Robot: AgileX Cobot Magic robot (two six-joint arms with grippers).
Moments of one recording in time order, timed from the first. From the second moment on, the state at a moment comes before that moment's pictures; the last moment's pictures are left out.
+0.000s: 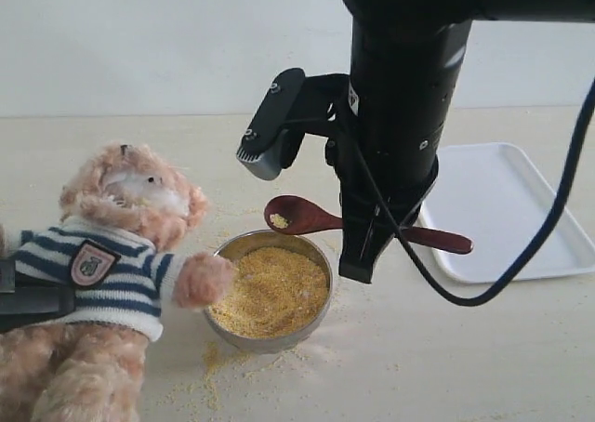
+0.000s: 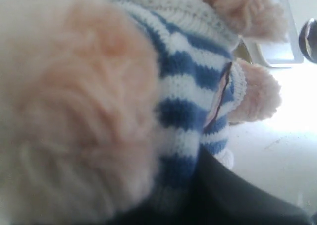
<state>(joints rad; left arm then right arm) 0.17 1.09 -0.36 -1.18 0.79 0.98 0.84 1.67 -1.39 -0.17 1.21 -0.38</state>
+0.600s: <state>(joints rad) 0.17 1.09 -0.27 -1.28 0.82 1.01 0.85 1.71 -1.62 0.02 1.14 -0.38</state>
